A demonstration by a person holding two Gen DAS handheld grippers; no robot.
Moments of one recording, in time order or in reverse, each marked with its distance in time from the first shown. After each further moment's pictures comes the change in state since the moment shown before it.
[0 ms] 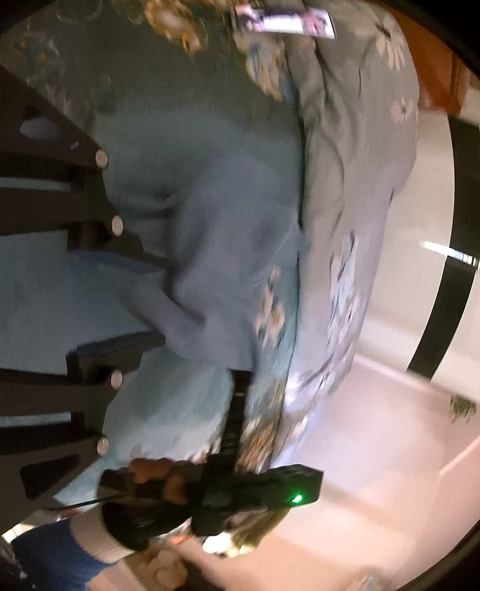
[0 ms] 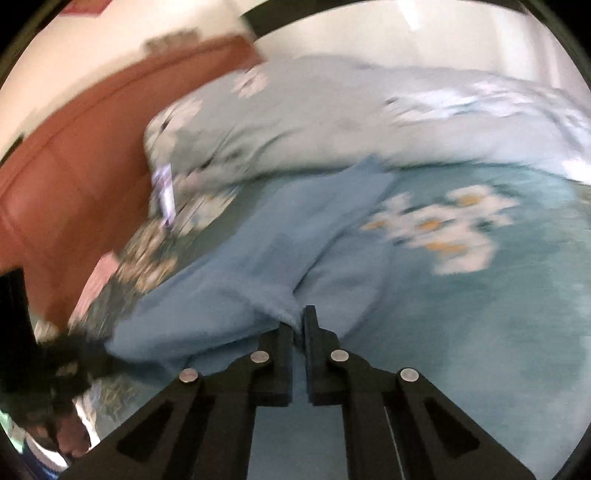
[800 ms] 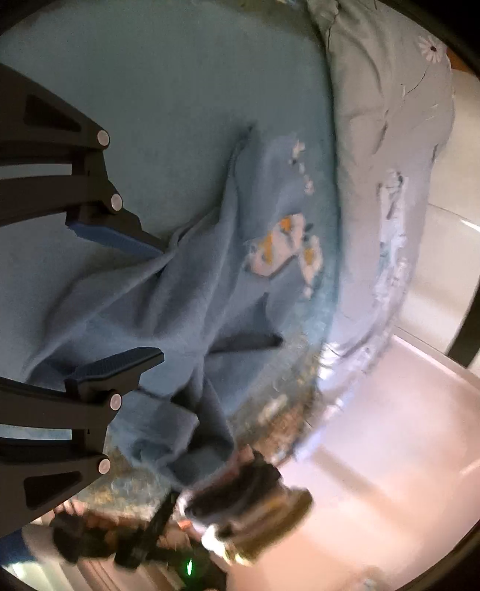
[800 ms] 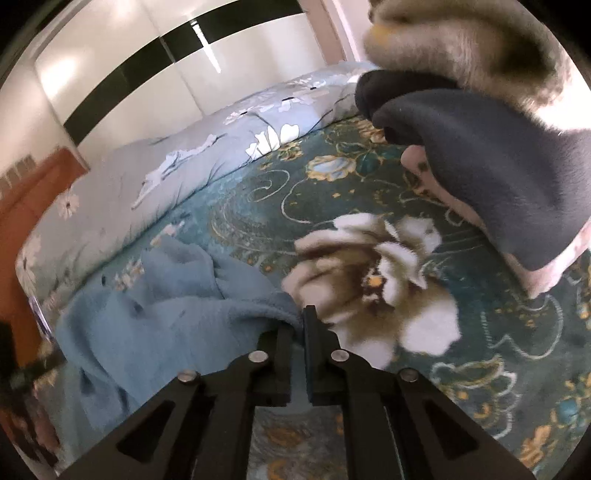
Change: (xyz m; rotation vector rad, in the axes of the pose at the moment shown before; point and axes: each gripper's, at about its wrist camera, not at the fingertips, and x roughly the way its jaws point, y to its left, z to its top) left arm 0.141 -0.059 0.040 -0.024 0.185 -0.068; right arm -0.177 -0.196 -0.095 0.417 -0.136 -0.464
